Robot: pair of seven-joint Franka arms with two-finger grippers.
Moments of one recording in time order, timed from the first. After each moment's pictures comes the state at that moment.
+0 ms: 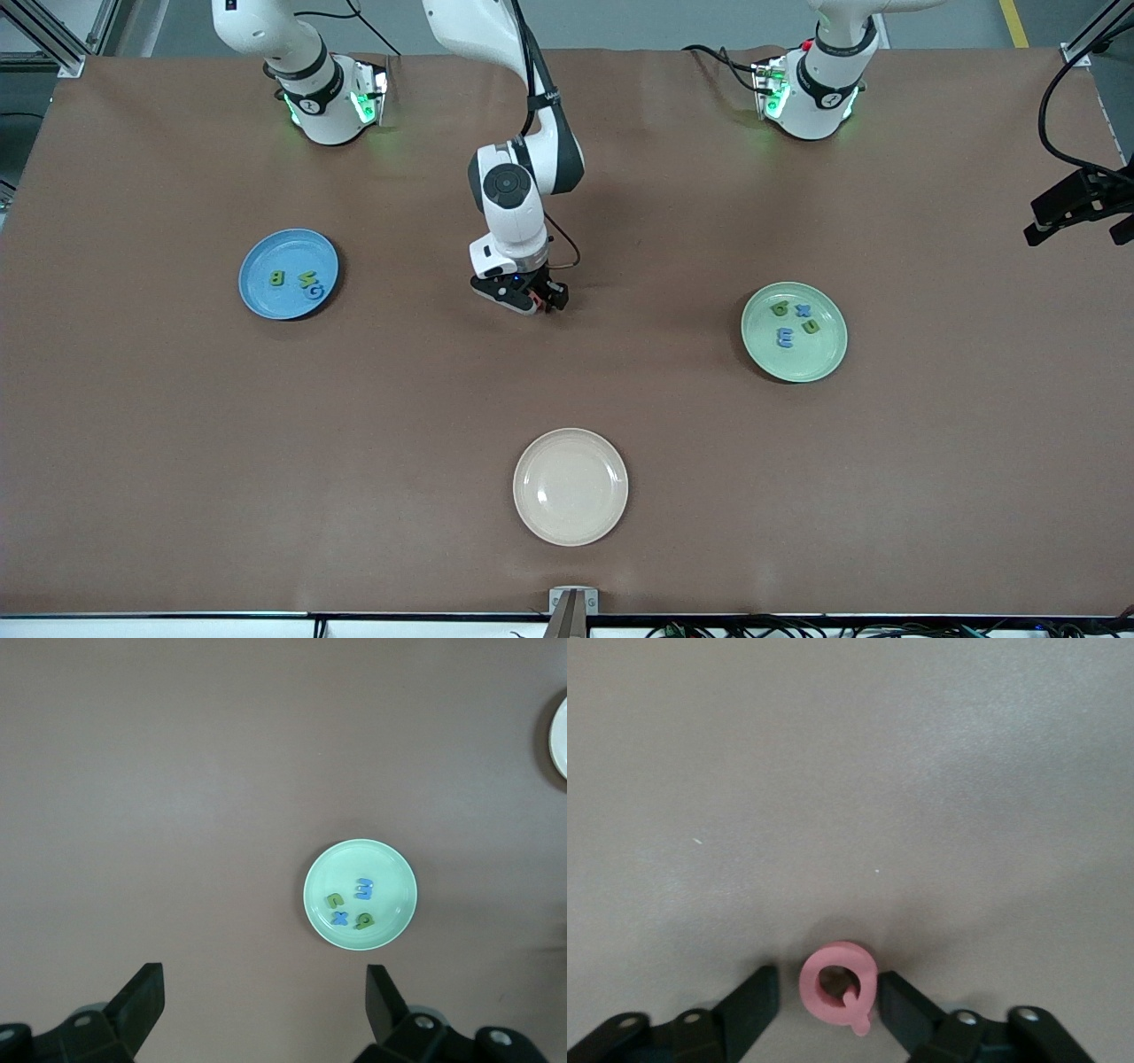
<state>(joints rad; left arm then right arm) 0.04 -0.02 -0.01 -1.55 -0.01 1.62 0.04 1.63 0.88 -0.85 -1.91 0.96 2.47 0.72</state>
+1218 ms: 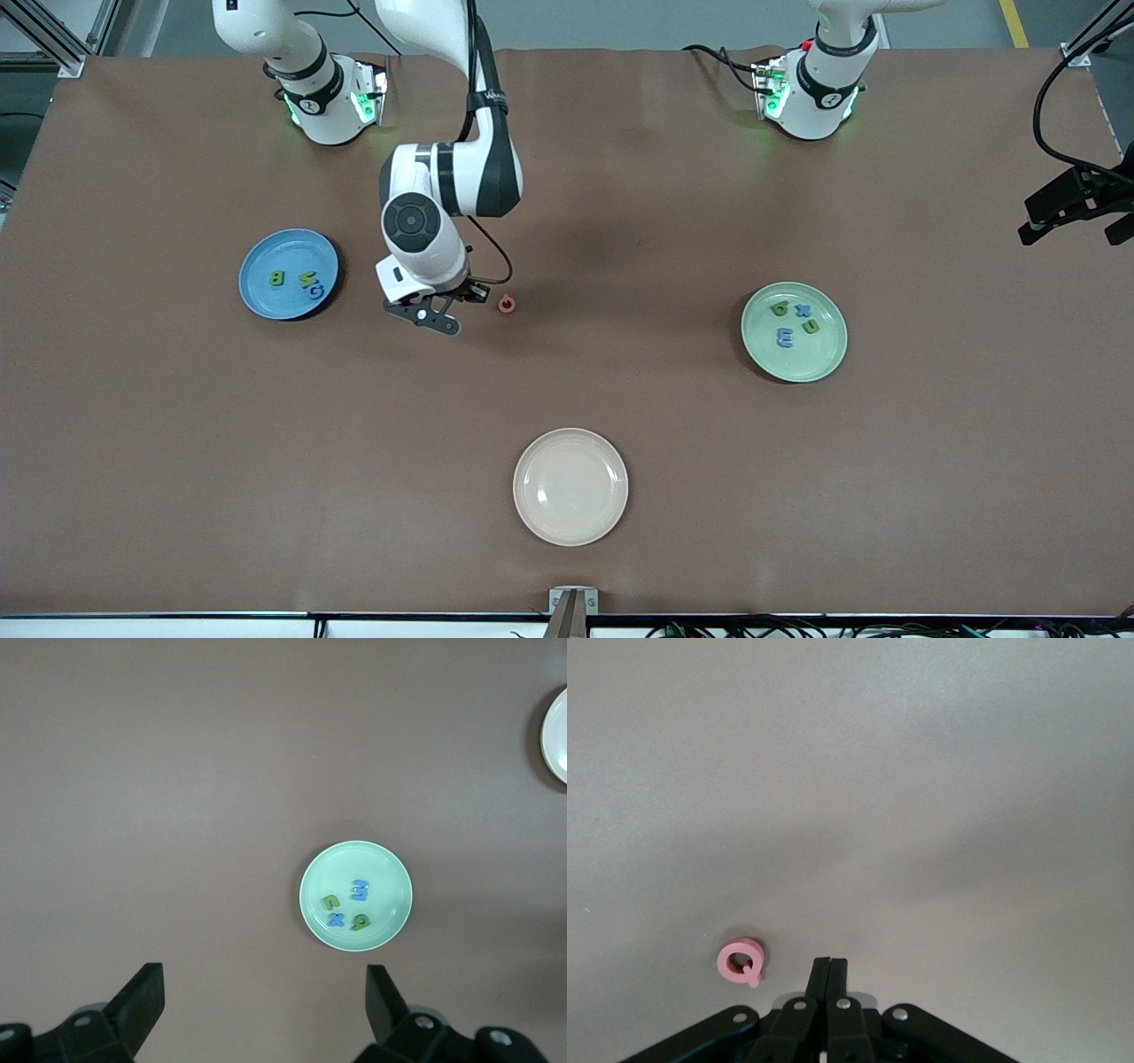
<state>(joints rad) 0.04 -0.02 -0.02 -1.54 -0.01 1.62 0.04 1.65 0.88 -1.25 -1.91 0.92 1.88 0.38</state>
